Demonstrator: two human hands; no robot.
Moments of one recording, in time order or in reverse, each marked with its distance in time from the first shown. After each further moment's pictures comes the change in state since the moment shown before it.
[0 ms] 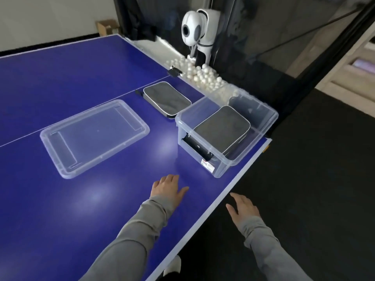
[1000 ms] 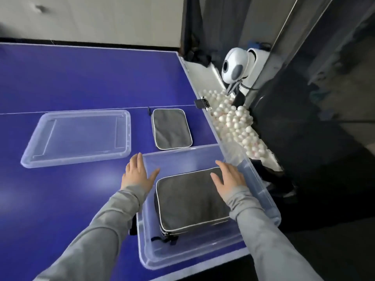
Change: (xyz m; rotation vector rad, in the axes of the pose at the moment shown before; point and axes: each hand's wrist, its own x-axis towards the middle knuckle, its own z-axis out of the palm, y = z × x) left_hand 0.226 0.095 -0.055 -0.421 0.515 -0.733; right_hand 0.348 -0.008 -0.221 -0.064 0.165 -0.738
